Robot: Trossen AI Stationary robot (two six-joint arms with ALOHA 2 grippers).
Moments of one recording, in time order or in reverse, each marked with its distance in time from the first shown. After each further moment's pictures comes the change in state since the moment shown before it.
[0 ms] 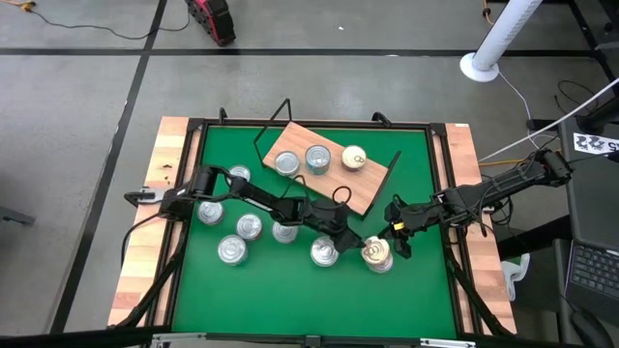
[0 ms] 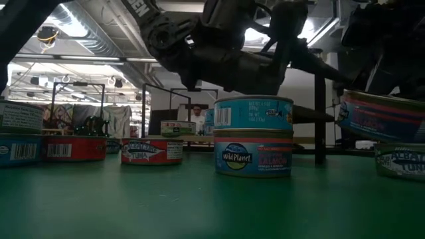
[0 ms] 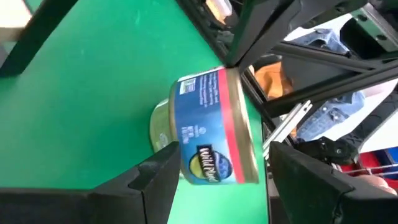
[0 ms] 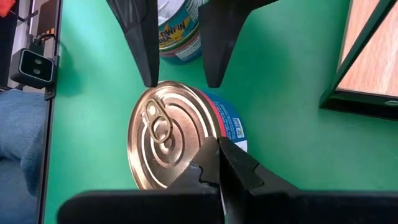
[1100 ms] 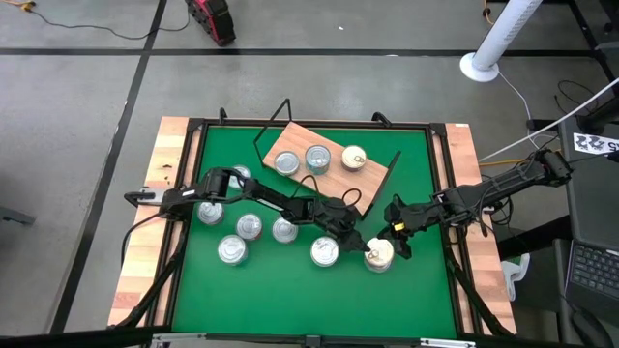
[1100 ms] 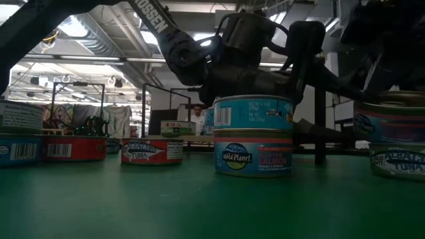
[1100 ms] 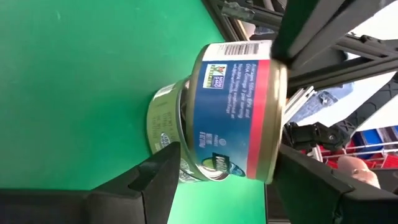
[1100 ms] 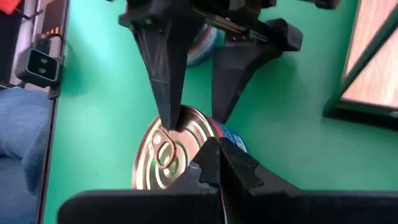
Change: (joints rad) left arm 0.029 0.131 0.134 -0.039 0.154 -0.044; right arm 0.000 0.000 0.000 0.025 -0.003 -0.033
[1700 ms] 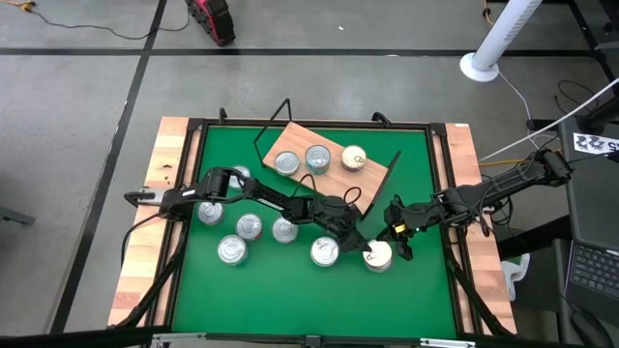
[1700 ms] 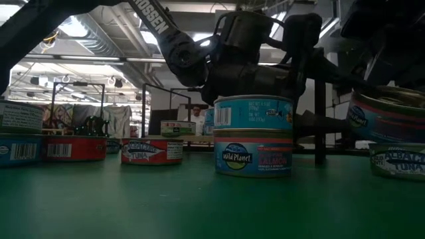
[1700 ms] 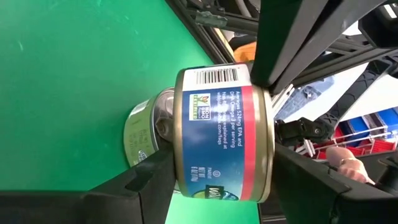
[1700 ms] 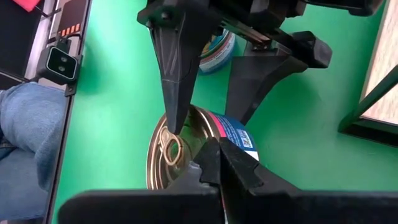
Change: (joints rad) left arm 0.000 0.000 -0.001 0.070 0.030 0.060; right arm 0.000 -0.001 0.000 0.033 -0.022 -0.047
